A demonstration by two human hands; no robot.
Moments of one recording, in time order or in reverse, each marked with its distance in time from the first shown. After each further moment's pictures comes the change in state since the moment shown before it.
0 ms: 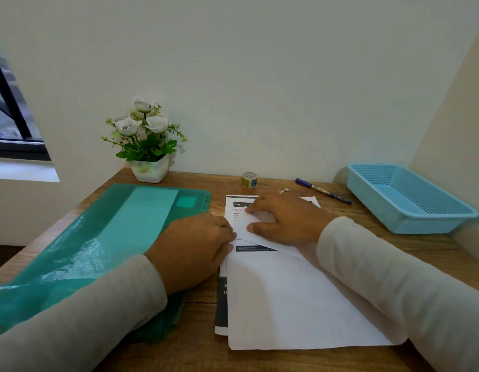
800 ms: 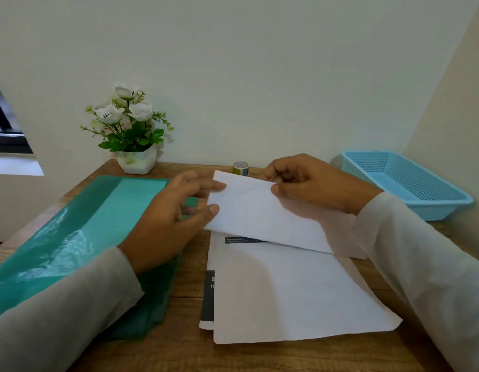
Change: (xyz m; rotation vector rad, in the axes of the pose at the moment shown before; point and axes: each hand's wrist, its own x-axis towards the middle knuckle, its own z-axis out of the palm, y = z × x) left_hand -0.005 -0.003 -0.017 -0.779 0.316 -0.184; right_hand -0.034 0.026 -0.045 0.659 0.106 -0.072
